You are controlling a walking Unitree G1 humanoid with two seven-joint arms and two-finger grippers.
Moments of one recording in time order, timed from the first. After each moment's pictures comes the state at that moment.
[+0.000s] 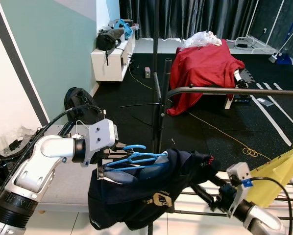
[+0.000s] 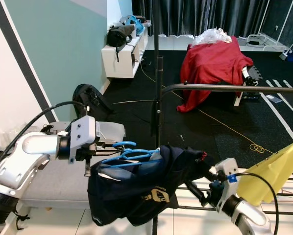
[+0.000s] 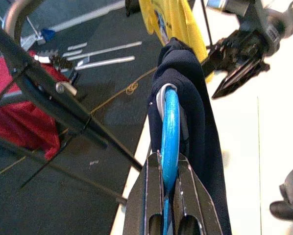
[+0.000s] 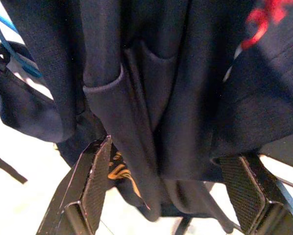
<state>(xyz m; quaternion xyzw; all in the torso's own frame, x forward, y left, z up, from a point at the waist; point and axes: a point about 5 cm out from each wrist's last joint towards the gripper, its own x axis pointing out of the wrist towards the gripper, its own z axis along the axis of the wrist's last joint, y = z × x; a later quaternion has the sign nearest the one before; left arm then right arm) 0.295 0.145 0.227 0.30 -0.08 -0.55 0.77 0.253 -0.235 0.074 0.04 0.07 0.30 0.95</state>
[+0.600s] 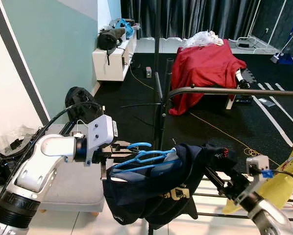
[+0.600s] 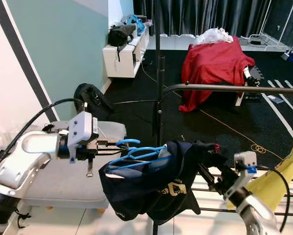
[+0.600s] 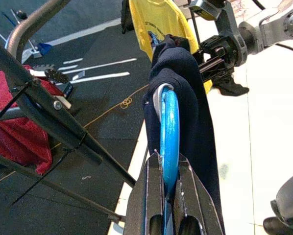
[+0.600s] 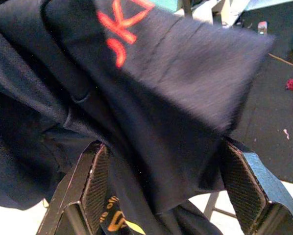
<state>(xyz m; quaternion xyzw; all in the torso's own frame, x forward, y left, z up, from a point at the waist) 0.292 0.144 0.233 0.28 -0.09 -0.57 0.77 0.259 -0.258 0.088 0.11 0.01 0.22 0.97</state>
